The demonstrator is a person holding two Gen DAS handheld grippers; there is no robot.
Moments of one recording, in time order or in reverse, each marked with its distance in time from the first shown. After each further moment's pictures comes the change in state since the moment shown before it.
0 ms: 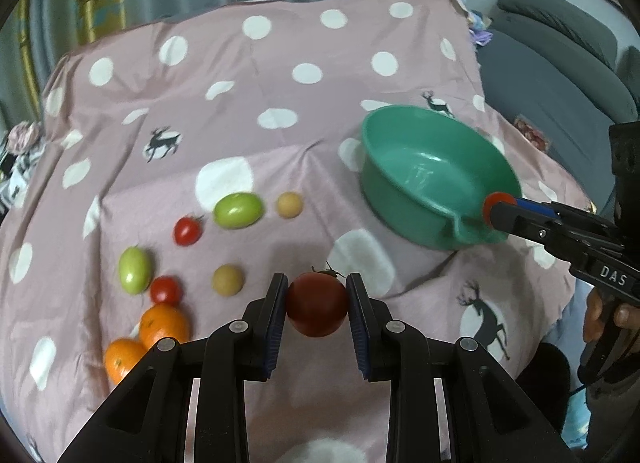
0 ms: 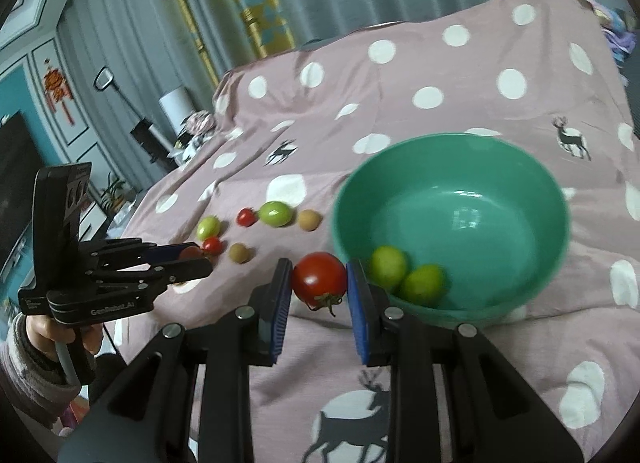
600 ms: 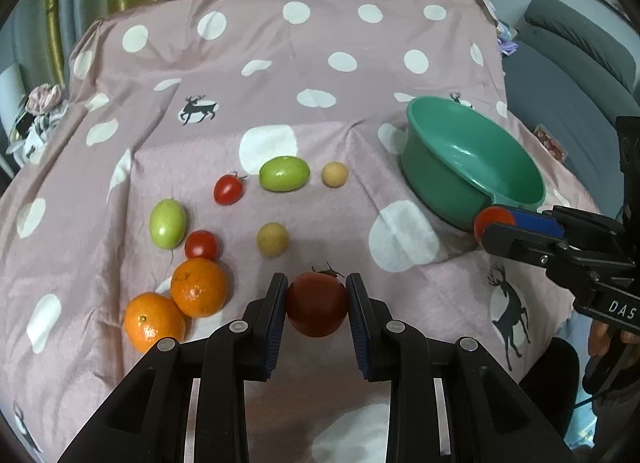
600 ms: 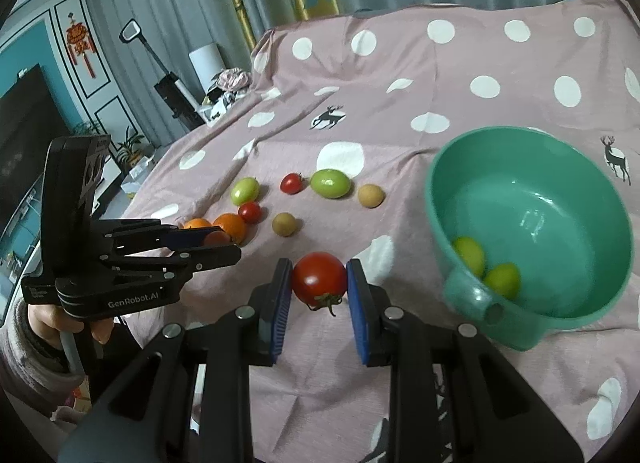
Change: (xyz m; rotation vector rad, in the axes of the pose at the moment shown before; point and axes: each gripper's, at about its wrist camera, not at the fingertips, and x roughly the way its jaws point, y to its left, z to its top) left arm -0.007 0.037 -0.032 -0.097 0.014 0.033; right arm 0.036 0.060 -0.005 -0.133 0.116 0.071
